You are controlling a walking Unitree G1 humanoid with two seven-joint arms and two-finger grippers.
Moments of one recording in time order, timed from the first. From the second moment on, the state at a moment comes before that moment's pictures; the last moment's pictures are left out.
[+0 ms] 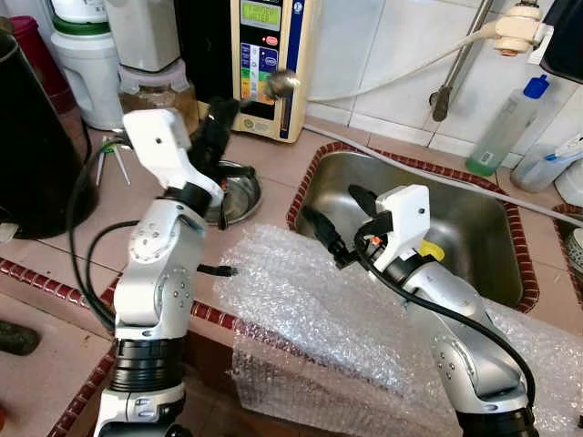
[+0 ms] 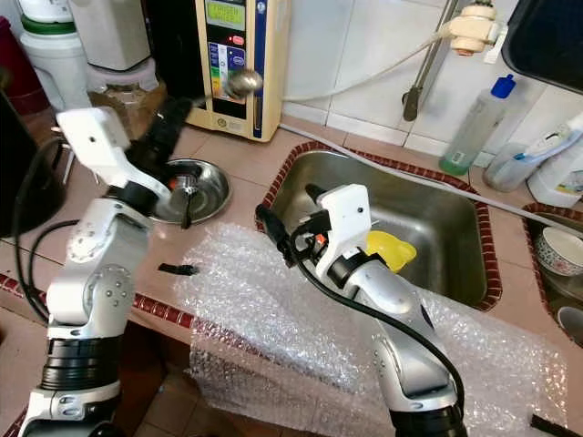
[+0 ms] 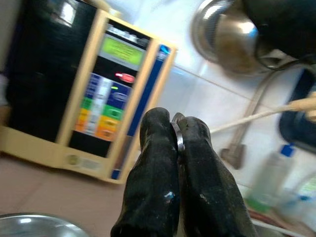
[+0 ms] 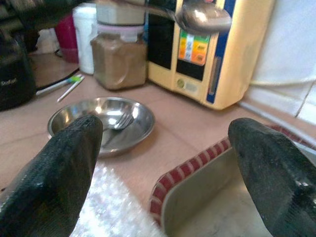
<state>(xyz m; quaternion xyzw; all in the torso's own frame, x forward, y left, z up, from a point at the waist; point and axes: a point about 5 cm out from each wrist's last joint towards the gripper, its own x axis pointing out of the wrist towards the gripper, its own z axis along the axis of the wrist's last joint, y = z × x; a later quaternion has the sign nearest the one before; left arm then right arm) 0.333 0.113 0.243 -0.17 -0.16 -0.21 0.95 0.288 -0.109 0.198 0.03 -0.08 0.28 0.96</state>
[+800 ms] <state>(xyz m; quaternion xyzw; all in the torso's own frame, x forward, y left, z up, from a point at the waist) 0.317 0.040 0.217 -0.16 -0.07 -0.39 0.91 0.314 -0.152 0.229 -0.21 -0.16 0.25 0.93</state>
